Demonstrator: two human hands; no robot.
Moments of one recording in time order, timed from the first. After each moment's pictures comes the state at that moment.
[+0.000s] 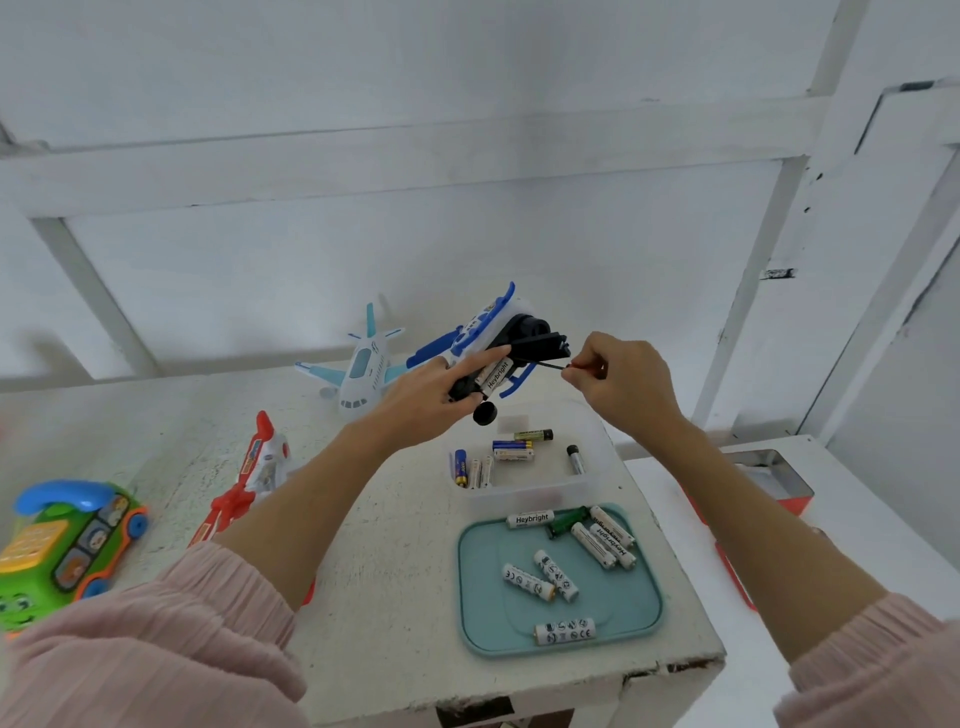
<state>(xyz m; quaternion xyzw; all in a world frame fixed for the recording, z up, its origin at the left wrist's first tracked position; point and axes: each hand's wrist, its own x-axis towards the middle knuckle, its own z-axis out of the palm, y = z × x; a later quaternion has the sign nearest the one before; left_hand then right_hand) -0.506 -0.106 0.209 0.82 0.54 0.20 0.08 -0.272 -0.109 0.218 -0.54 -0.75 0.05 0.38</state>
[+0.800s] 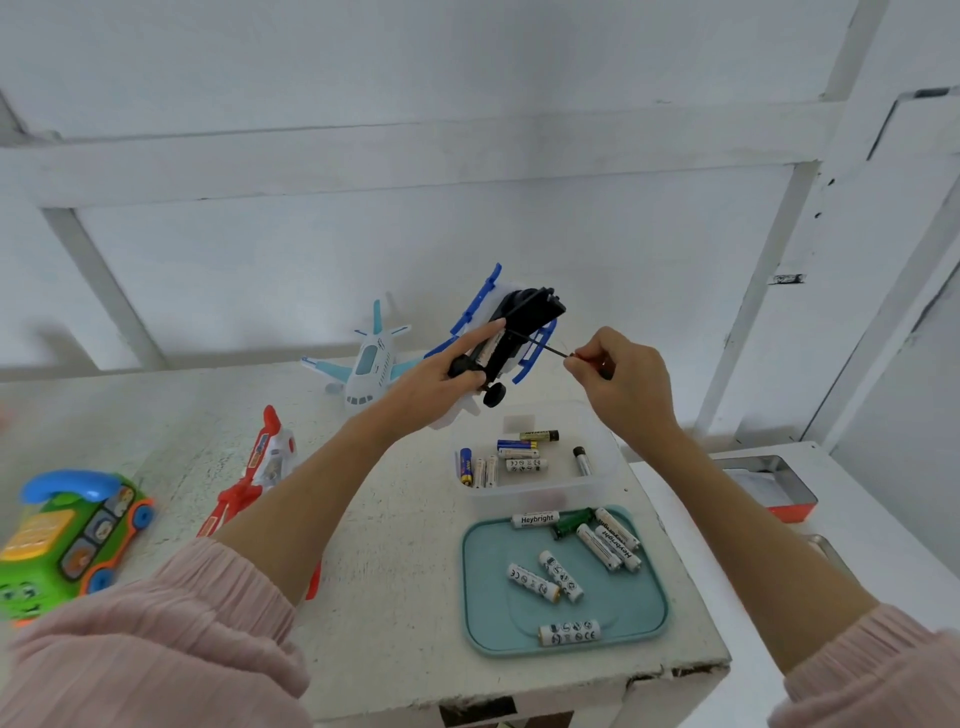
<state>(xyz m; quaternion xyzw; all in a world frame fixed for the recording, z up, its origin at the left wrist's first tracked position) -0.505 -0.107 0.218 0.75 0.52 0.30 0.27 -0.283 -0.113 0.214 -0.51 -0.71 0.09 0.48</state>
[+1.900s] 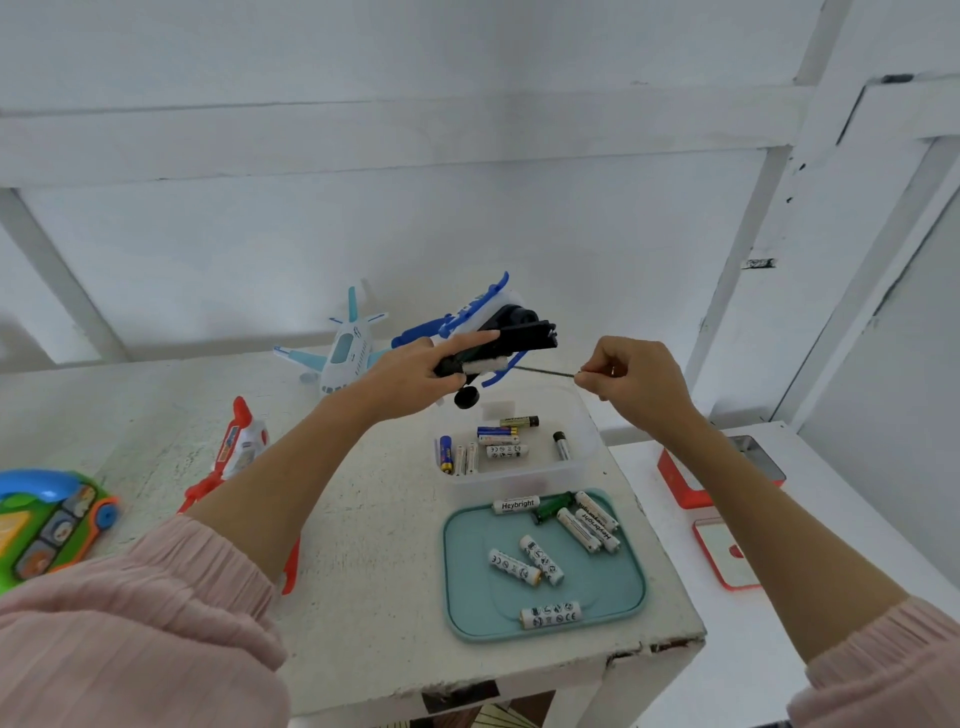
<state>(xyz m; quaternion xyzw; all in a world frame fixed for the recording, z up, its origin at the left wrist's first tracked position) -0.507 -0.099 0.220 0.82 0.54 0.18 0.12 -0.248 -0.116 0.211 -0.54 -0.73 0.13 0.39</state>
